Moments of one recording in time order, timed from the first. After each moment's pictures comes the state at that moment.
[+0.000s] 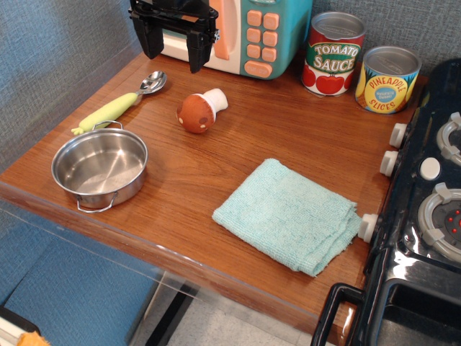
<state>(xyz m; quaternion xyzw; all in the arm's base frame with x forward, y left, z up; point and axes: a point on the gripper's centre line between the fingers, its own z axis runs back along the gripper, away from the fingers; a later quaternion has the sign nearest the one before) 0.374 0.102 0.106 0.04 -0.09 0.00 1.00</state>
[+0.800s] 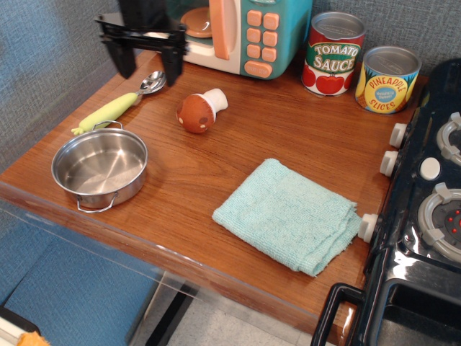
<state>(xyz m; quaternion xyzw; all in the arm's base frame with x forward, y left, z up) 0.360 0.140 0.082 0.01 -0.08 0.08 0.99</state>
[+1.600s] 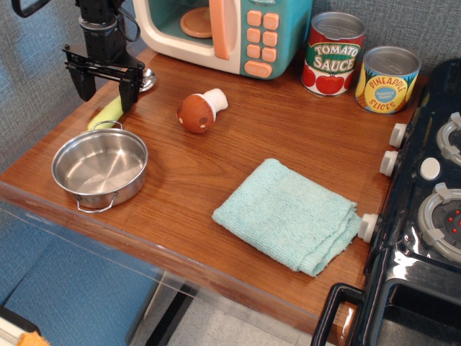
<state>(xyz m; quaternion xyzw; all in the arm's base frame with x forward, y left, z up) 0.362 0.213 0.020 0.09 -0.02 0.11 0.99</state>
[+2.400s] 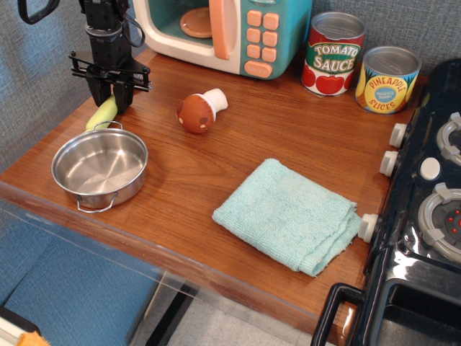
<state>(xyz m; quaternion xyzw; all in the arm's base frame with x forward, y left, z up) 0.361 0.213 0.013 0.08 -0.02 0.12 0.99</state>
